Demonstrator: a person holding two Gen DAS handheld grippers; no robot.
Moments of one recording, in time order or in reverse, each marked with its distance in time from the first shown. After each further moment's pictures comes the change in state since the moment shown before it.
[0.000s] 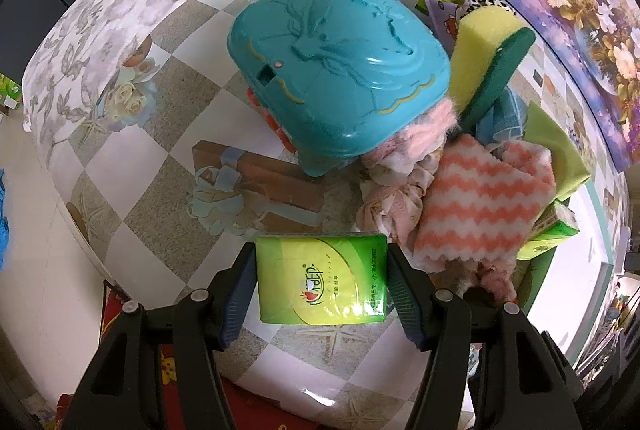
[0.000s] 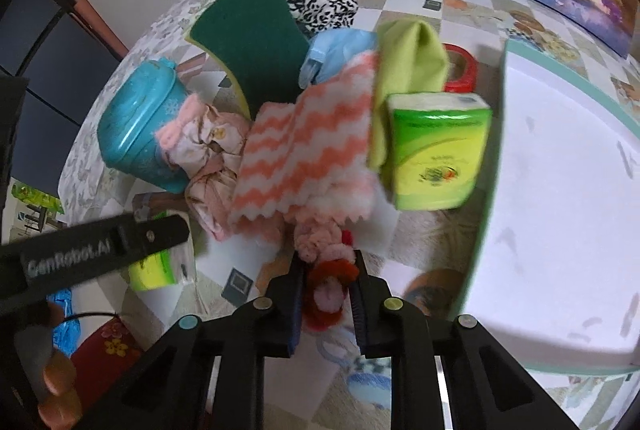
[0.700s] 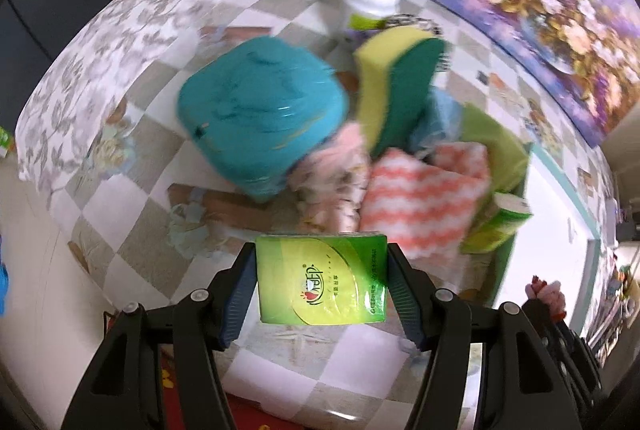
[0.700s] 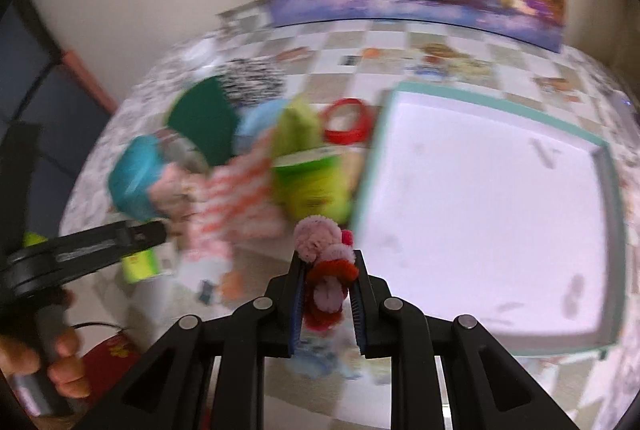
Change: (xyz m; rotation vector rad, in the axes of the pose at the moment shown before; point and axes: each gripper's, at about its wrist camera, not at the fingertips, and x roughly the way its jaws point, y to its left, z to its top) left arm -0.033 -0.045 -0.006 0.138 -0.123 -0.050; right arm -0.074 -0.059 -0.012 0.122 -0.167 -0.111
